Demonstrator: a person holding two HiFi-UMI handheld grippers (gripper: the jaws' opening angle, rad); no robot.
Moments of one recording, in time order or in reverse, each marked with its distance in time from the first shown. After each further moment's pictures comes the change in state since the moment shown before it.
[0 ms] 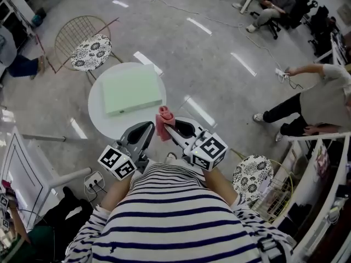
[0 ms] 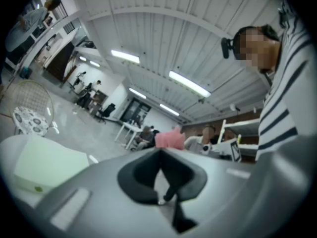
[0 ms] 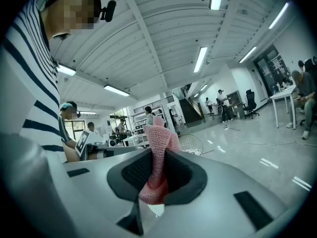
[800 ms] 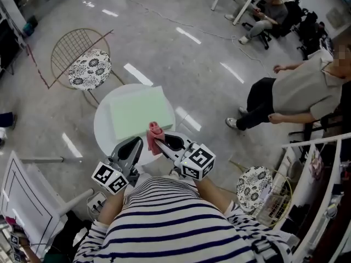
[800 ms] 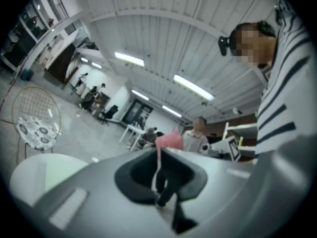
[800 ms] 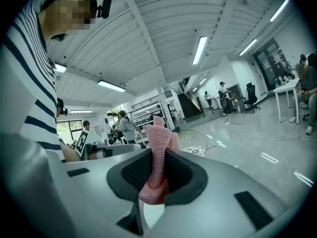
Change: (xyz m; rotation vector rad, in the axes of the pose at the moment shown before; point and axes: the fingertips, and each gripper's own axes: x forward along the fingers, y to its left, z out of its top) left arm -0.056 0.137 0.057 -0.011 0.001 0.007; right arm 0.154 0.002 -0.001 0.045 0.066 -0.017
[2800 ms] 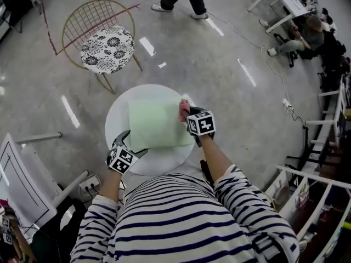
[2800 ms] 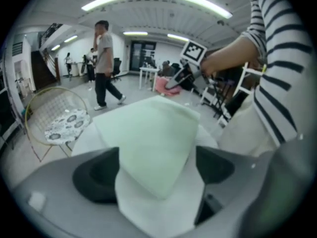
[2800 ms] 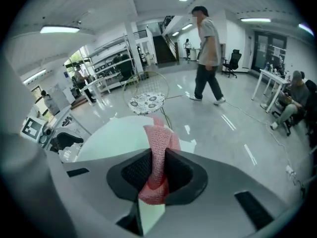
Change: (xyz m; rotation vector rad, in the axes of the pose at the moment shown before) left arm -0.014 0.236 -0.176 0.286 0.817 0.216; right arm 0.148 -0.290 -0.125 0.044 0.702 -0.370
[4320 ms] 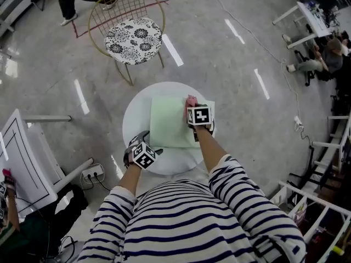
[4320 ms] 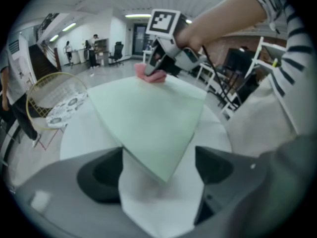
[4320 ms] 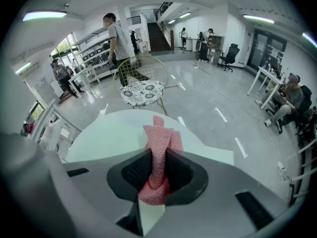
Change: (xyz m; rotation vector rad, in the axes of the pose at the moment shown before) left arm 0.027 -0.006 -0.056 -0.044 0.174 0.021; right arm 0.084 0.048 0.020 0.017 0.117 -0.111
